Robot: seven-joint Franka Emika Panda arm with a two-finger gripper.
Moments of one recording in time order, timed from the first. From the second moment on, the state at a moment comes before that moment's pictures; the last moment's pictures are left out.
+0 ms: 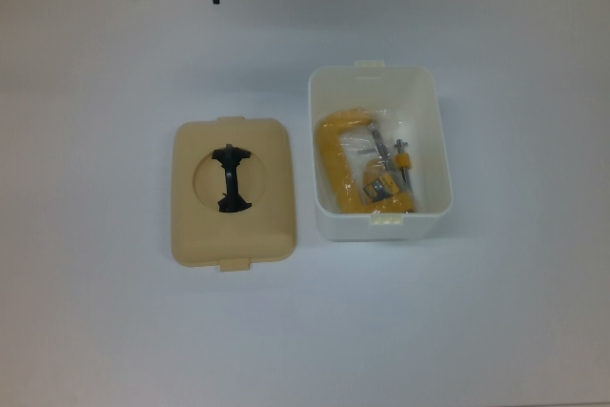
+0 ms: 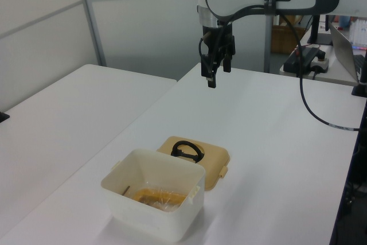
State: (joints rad) arm 0.02 0.03 -0.06 -1.57 -0.06 1.63 -0.07
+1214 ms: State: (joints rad) arm 0.04 0.25 -0.05 -1.58 -0.10 1.87 -0.07
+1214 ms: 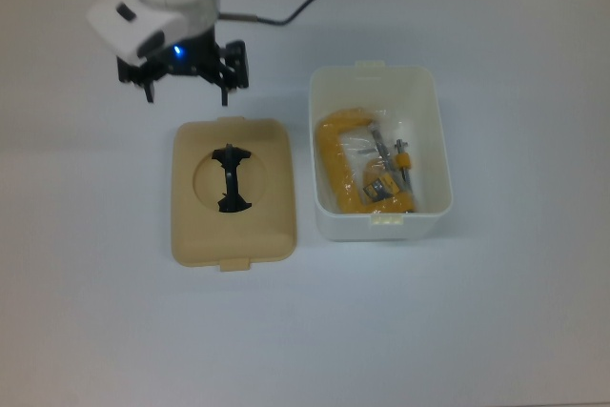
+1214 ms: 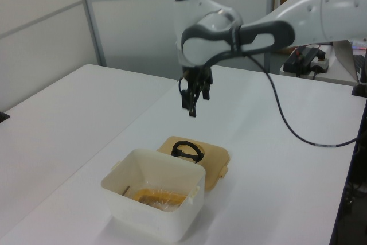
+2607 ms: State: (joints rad) arm 0.11 0.43 -0.05 -1.60 -0.09 2.02 0.03
